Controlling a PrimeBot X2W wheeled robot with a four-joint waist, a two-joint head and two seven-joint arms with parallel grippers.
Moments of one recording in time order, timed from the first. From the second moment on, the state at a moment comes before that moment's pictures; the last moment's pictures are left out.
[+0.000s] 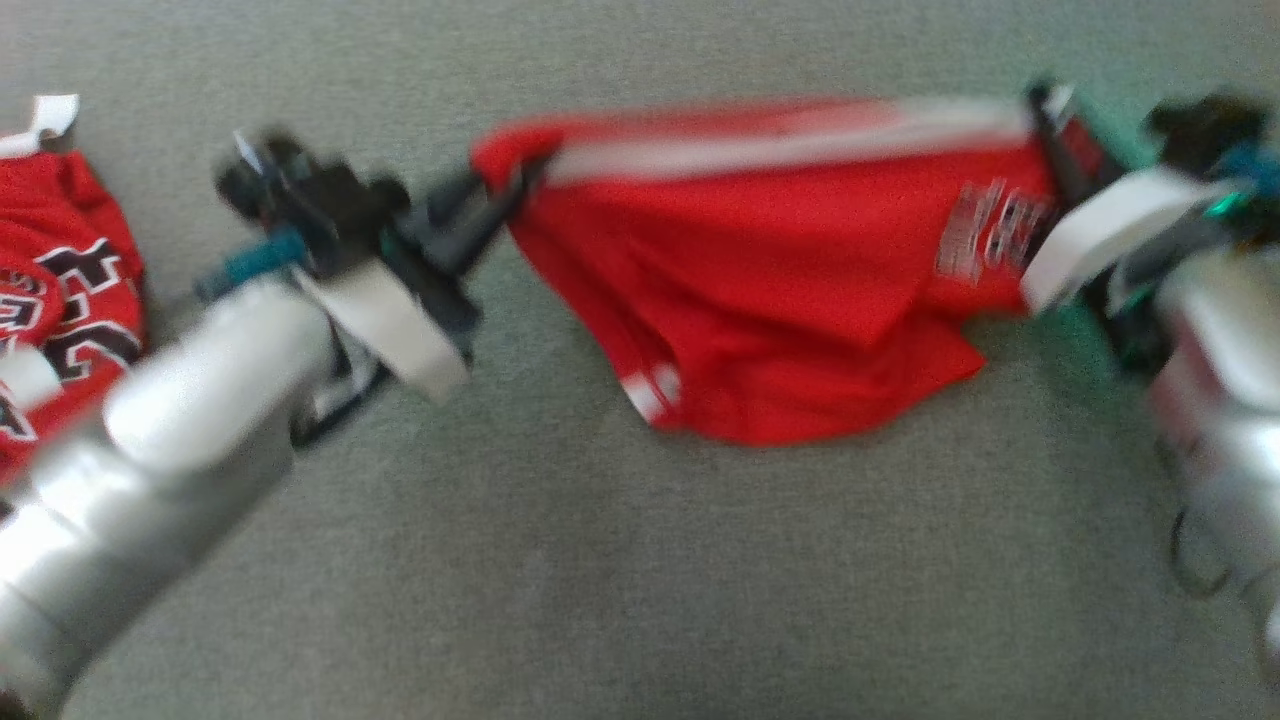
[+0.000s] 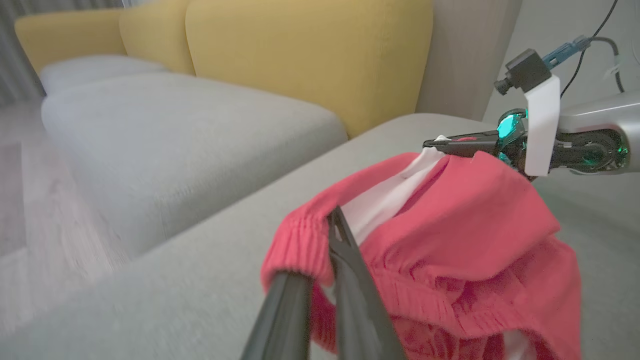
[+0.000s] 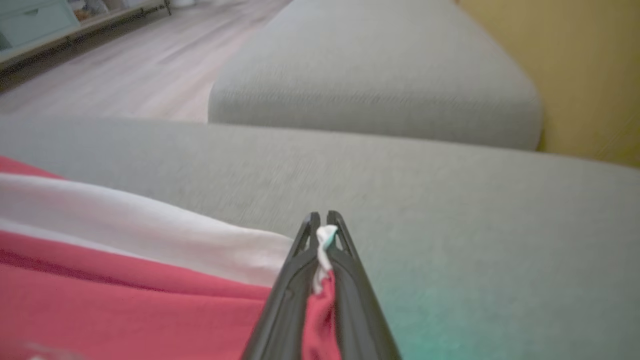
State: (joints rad) left arm -1.00 0.52 -1.16 0.36 -0.79 -0.13 -0.25; right arm -0.83 -0.33 0.47 0.85 0.45 0.13 -0.16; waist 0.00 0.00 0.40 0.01
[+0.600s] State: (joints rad) left arm -1.32 0.38 -0.85 0.30 -0.42 -0.11 -0.26; right arm -1.08 -0.43 0.02 0.38 0.22 0.13 -0.26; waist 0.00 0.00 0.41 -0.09
